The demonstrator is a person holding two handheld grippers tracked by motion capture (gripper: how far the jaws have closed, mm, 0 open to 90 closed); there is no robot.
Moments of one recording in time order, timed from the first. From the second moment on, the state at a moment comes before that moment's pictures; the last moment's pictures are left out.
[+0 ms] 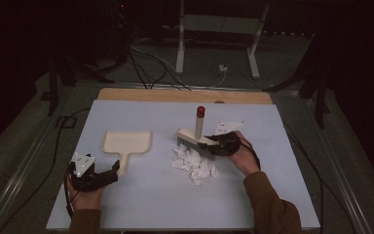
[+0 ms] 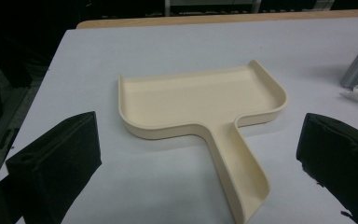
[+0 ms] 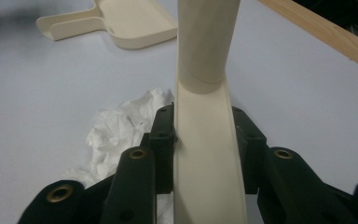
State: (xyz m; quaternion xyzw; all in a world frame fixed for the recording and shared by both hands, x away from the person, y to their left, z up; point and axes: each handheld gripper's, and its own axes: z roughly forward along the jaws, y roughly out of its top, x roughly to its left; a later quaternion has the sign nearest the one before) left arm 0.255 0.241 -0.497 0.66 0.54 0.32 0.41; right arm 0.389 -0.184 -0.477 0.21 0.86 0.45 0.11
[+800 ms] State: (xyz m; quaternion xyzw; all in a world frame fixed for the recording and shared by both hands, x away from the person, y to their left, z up) left arm 0.255 0.241 -0.497 0.66 0.54 0.32 0.41; right arm 0.389 -0.202 -0.460 0.28 0.81 0.50 0.12
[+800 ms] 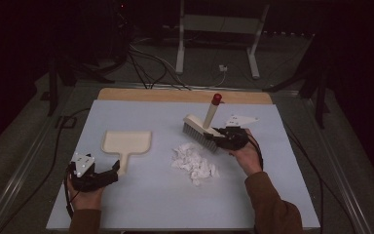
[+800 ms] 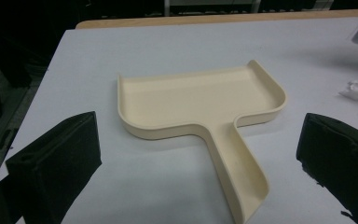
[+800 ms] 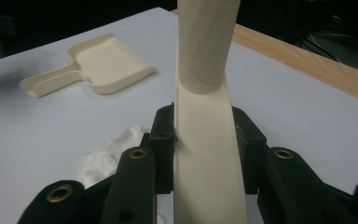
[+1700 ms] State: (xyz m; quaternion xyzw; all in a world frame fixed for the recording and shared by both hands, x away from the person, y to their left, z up) left arm 0.255 0.240 -0.497 0.66 0.55 0.32 0.41; right arm 0.352 -0.272 -0.452 0.46 0.76 0.40 0.22
